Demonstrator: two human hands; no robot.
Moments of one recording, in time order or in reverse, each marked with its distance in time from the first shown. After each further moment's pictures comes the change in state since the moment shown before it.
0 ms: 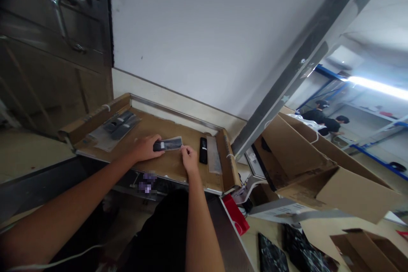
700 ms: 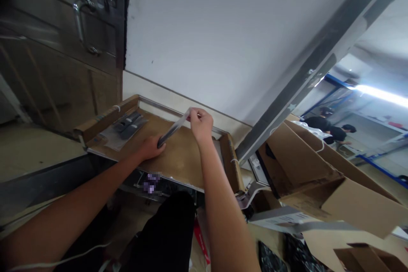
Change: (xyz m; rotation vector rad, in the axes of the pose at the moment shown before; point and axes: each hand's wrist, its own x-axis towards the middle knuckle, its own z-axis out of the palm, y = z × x) left_hand 0.004 -0.010 0.005 -0.113 0.040 -0.097; right_hand 0.080 -0.183 -0.014 0.064 0.122 -0.243
